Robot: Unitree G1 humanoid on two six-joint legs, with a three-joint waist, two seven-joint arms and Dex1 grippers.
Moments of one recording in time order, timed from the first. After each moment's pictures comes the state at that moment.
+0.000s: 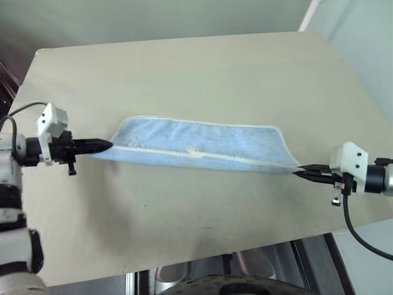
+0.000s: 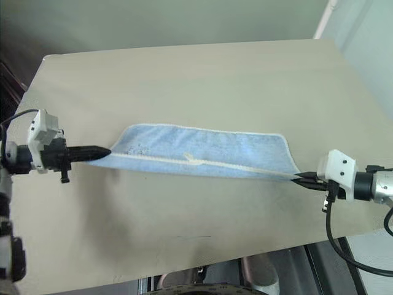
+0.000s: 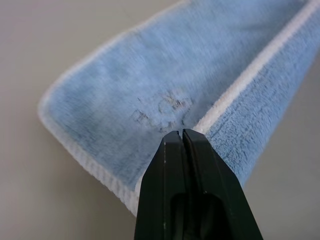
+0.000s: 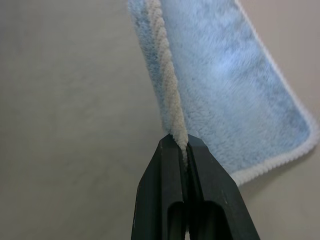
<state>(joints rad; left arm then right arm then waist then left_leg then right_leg) -0.47 1.05 0.12 0.61 -0.34 0.20 -1.58 0.09 -1.04 -0.25 -0.34 0.39 0.27 1.18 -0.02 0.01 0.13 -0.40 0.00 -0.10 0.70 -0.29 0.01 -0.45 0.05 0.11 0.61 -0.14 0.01</state>
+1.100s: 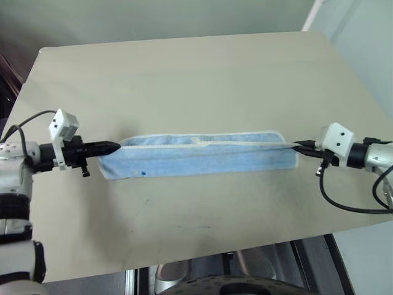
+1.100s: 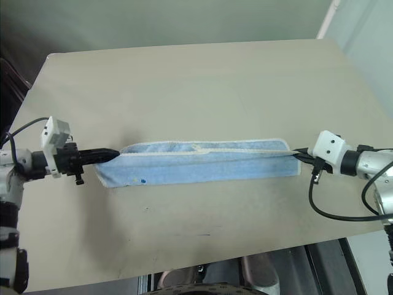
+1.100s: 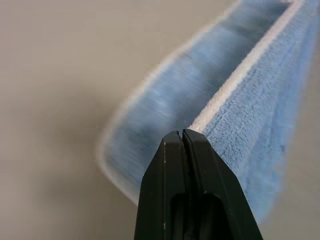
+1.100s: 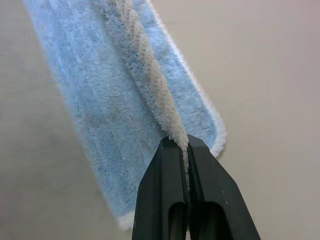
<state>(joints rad) -0.50 0.96 0.10 0.65 -0.38 0.18 -1.39 -0.26 -0.93 -0.01 0.02 0.19 0.08 1.02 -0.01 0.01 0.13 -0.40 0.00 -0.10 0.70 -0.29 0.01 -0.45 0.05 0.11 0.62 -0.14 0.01</state>
